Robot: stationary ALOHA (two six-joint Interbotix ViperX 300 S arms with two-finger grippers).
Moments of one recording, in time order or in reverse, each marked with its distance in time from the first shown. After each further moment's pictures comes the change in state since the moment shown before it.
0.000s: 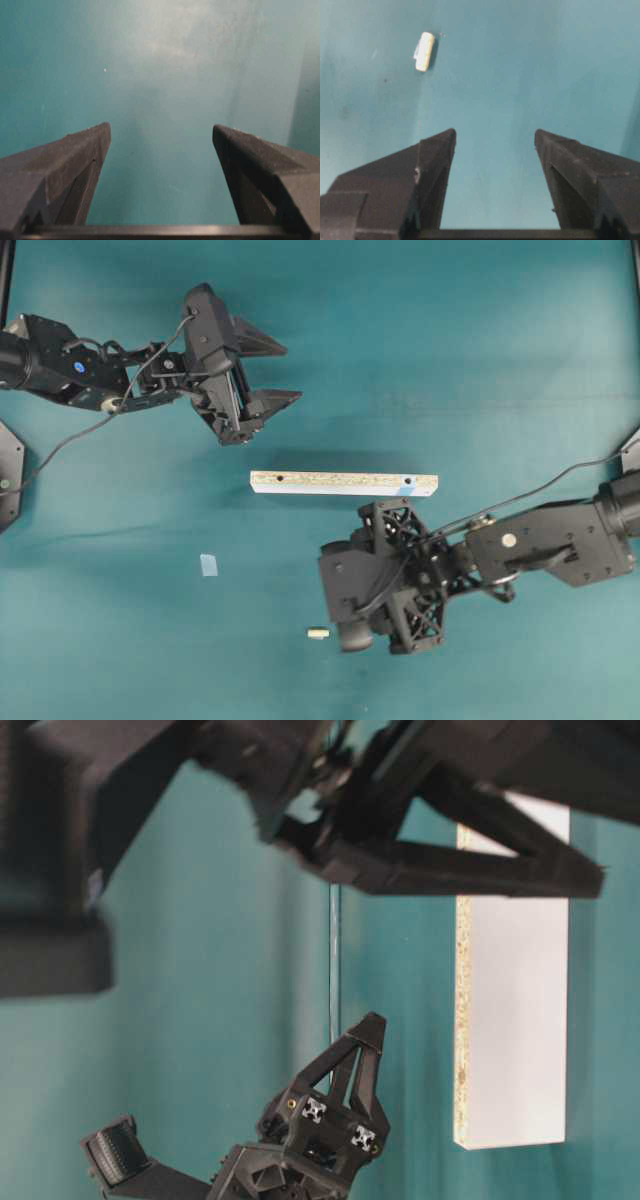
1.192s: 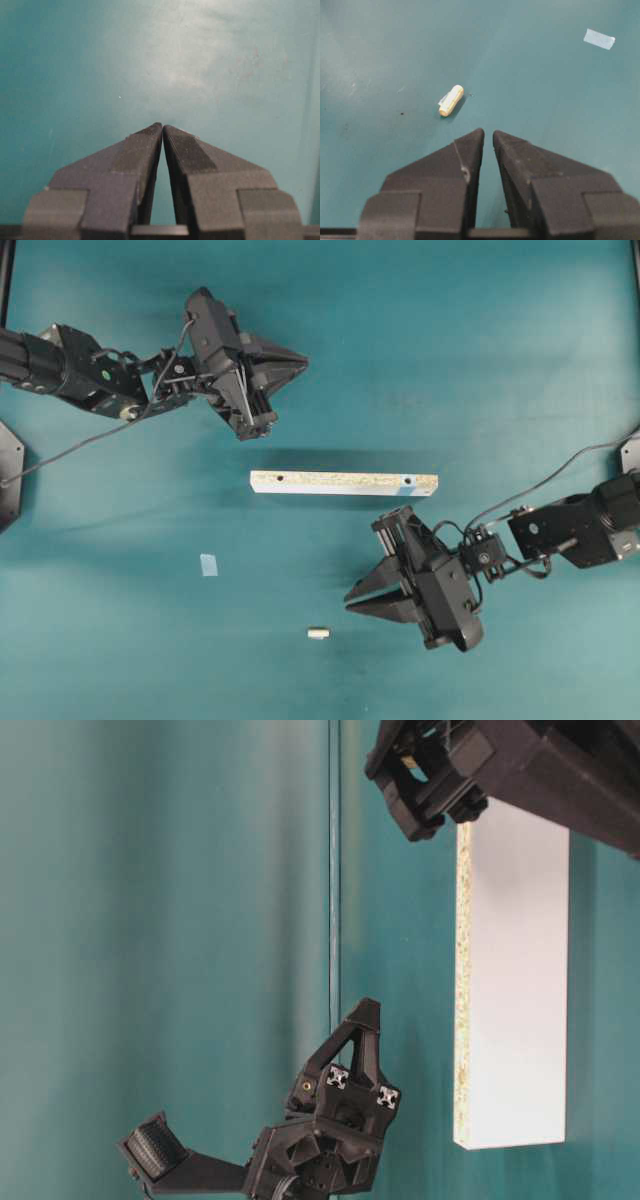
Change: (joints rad) left arm 0.005 0.147 -0.020 -0.041 -0.264 -0.017; right arm -0.025 0.143 0.407 -0.002 -1.180 -0.345
